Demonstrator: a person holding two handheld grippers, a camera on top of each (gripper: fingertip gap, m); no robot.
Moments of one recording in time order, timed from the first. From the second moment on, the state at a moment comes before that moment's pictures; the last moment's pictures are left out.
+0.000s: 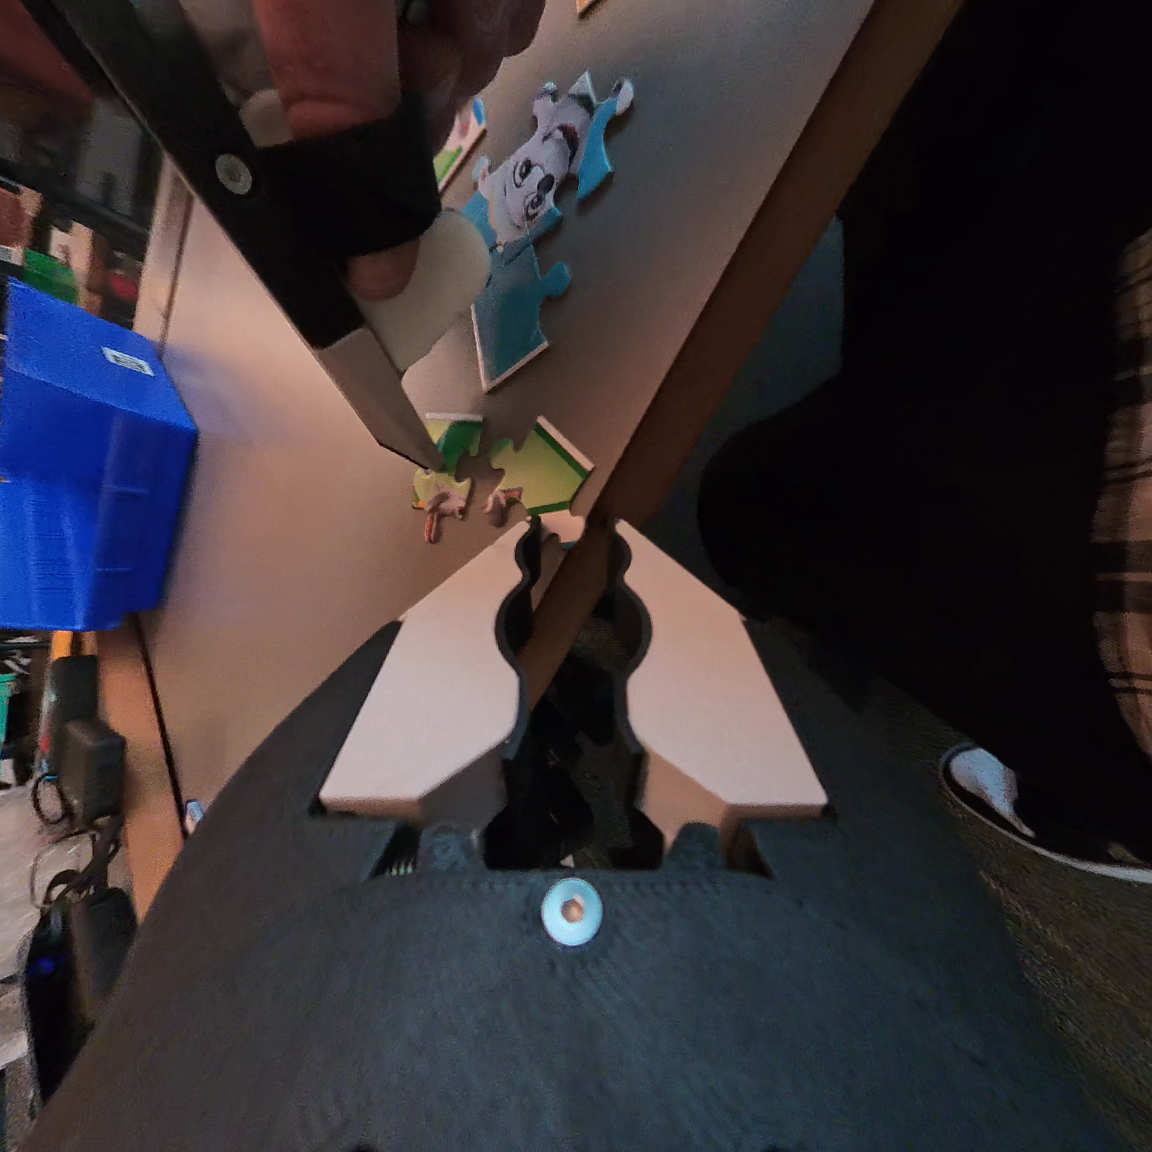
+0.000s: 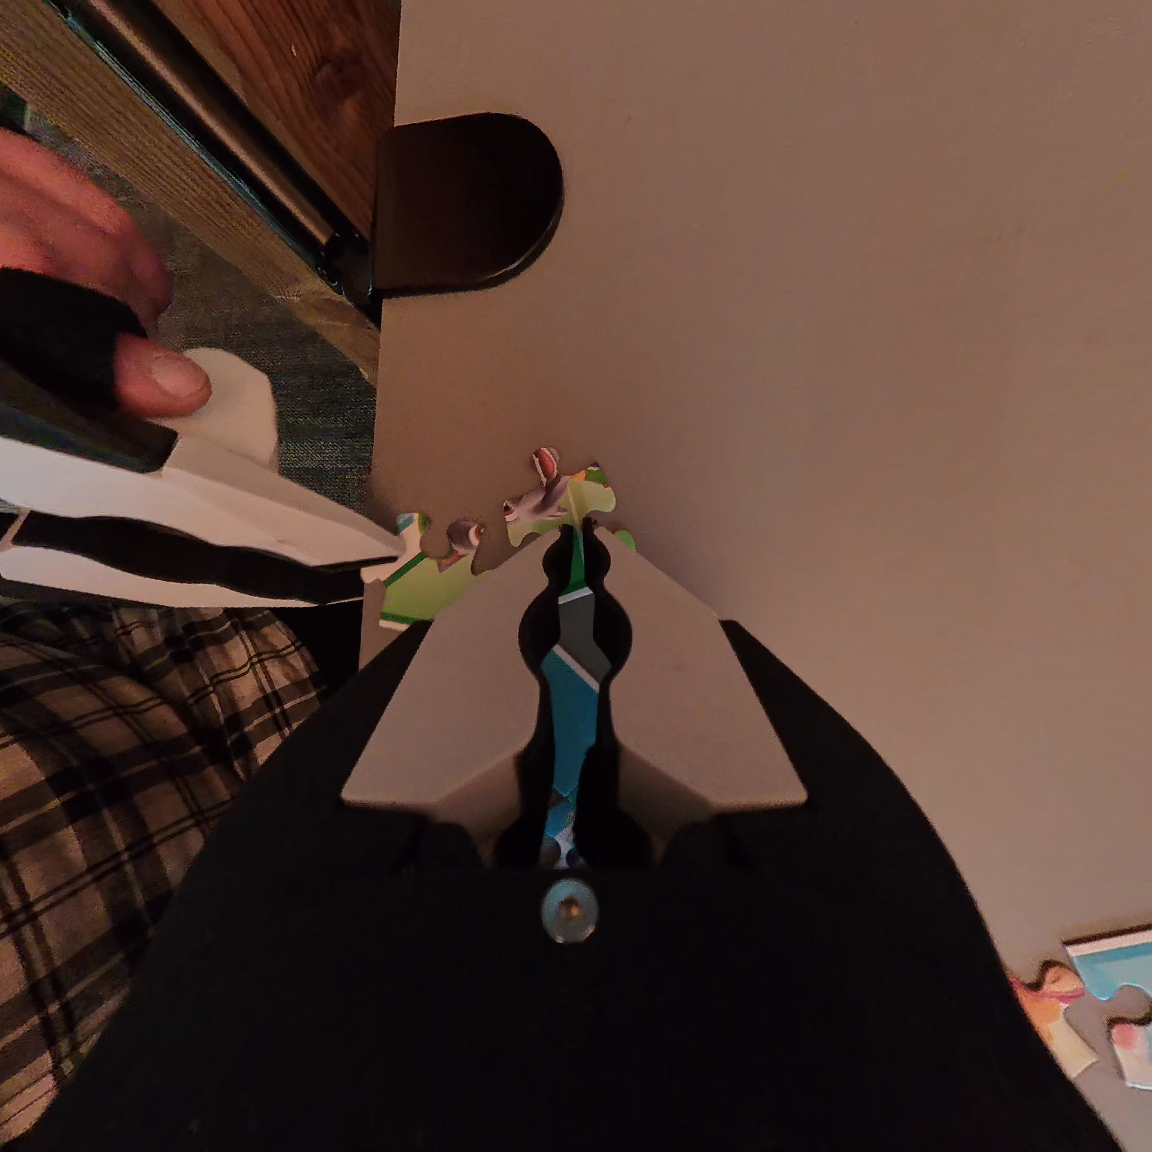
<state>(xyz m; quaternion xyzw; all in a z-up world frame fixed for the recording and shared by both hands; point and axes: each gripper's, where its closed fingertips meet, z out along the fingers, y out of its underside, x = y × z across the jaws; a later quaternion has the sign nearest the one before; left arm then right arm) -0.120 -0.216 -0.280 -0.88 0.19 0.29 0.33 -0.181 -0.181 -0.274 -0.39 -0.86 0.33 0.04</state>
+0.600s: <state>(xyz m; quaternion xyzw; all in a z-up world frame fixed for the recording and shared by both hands) -0.128 -0.222 -0.253 -0.87 0.10 0.34 0.33 -0.177 -0.183 -0.268 -0.39 -0.85 0.35 0.06</state>
